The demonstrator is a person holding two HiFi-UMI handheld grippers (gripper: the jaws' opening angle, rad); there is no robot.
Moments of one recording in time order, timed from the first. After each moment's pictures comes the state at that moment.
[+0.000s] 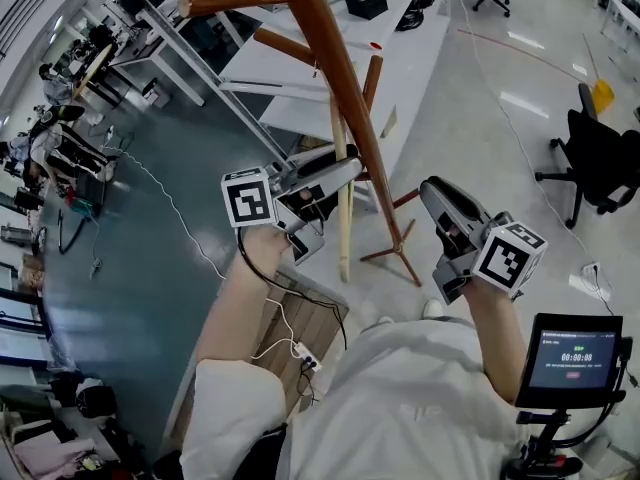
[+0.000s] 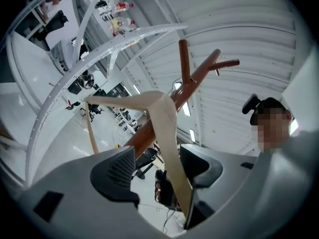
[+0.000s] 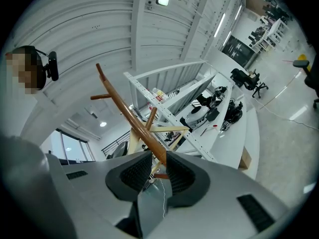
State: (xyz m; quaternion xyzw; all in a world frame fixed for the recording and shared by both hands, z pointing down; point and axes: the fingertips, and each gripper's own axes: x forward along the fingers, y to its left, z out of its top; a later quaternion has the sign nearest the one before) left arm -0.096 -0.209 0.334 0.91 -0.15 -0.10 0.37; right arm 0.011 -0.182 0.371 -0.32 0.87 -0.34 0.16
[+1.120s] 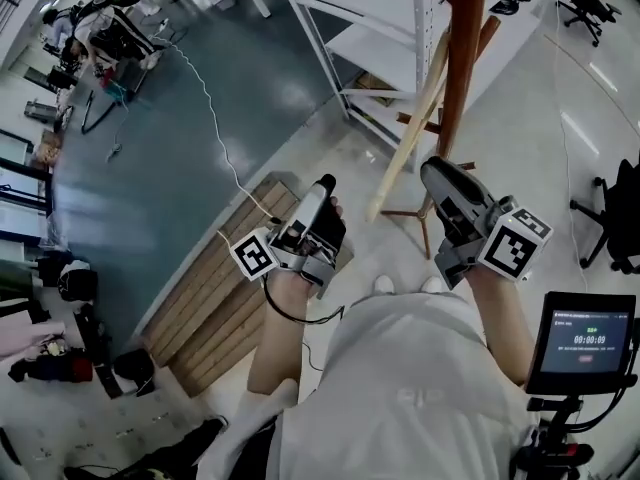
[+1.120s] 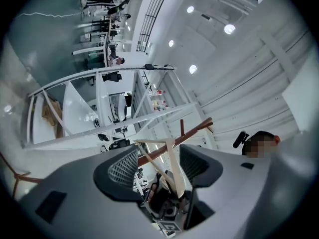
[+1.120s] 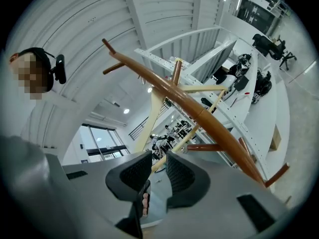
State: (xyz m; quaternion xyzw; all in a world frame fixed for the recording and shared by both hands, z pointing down) left arm -0.236 -0.036 0.383 0.73 -0.36 -0.44 0.38; right arm -0.087 -0.109 0.357 -0.14 0.92 -0.36 0.11
